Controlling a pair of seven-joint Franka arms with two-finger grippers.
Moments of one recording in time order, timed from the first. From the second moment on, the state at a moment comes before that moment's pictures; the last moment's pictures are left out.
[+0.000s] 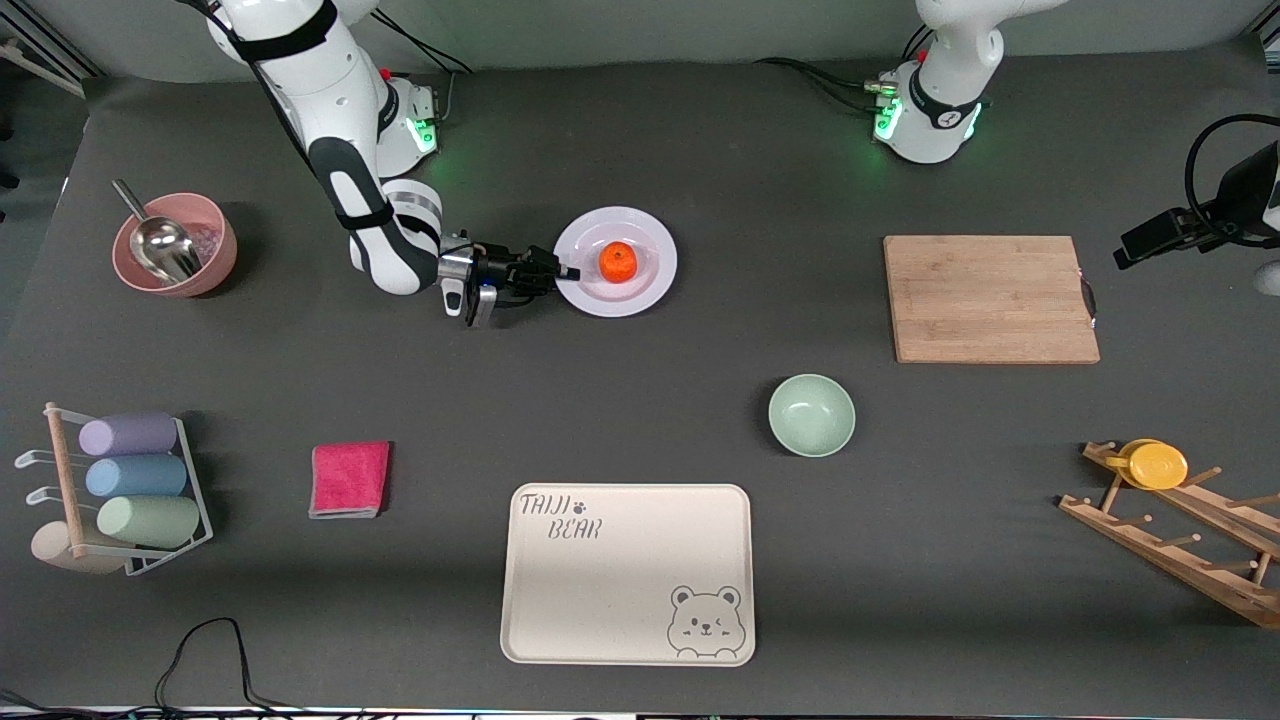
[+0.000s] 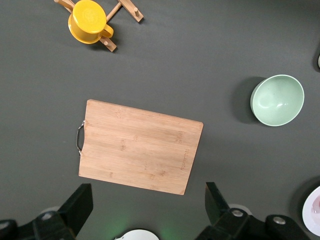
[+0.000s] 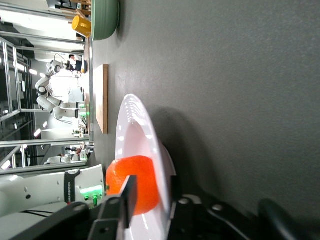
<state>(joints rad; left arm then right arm) 0.24 -0.12 -0.14 -1.81 -0.04 1.59 -0.11 0.56 0.43 -0.08 -2.55 1.99 2.04 -1.45</state>
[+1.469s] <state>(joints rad) -0.07 -0.12 0.17 -1.80 -0.02 1.54 -0.02 0.42 0.44 -0.09 -2.24 1.82 1.96 -1.06</state>
